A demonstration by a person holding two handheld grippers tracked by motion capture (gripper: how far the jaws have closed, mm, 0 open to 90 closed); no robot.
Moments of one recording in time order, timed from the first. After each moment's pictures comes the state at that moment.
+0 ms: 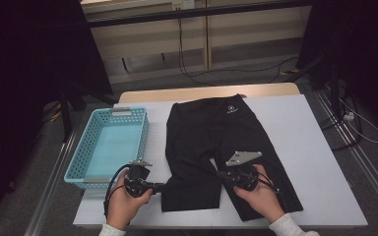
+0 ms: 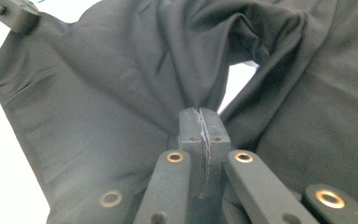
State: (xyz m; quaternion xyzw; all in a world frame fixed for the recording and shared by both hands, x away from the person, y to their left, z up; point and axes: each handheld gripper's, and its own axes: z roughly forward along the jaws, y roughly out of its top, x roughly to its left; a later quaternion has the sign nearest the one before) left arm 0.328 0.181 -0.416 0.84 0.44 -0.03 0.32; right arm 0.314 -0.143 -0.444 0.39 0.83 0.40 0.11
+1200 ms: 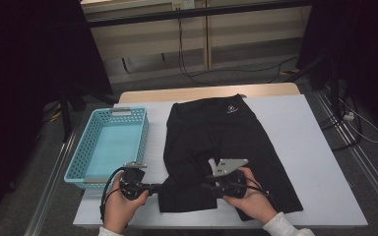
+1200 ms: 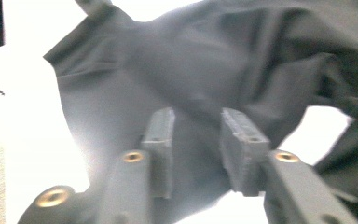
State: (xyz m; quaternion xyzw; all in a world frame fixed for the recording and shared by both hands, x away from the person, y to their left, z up) left arm 0.323 0.192 -0.419 0.82 0.46 -0.02 0.33; right arm 0.302 -0.109 -0.444 0.28 0.86 0.43 0.10
